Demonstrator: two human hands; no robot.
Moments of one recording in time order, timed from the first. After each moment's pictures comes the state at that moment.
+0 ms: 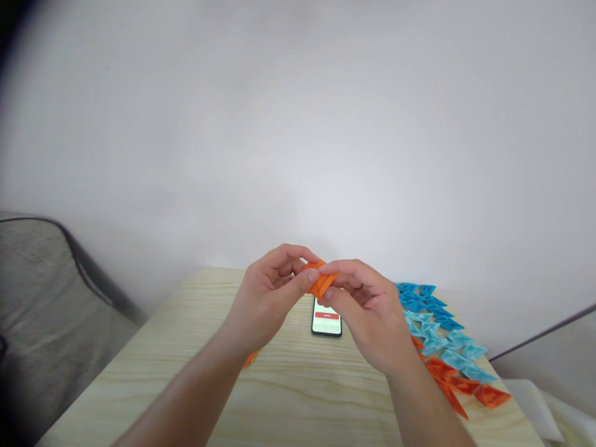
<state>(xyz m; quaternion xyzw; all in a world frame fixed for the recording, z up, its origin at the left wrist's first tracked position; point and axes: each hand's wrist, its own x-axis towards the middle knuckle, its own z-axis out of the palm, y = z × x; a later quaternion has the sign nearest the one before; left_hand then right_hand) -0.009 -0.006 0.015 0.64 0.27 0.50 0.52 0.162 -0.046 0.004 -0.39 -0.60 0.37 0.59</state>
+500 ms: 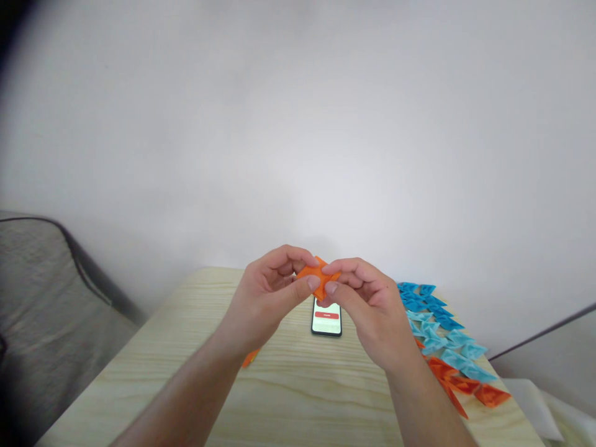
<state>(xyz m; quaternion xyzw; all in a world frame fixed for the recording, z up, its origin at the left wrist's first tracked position) -0.011 -0.009 0.019 0.63 0.24 0.50 0.55 0.166 -0.046 0.004 -0.39 -0.57 0.42 0.59</state>
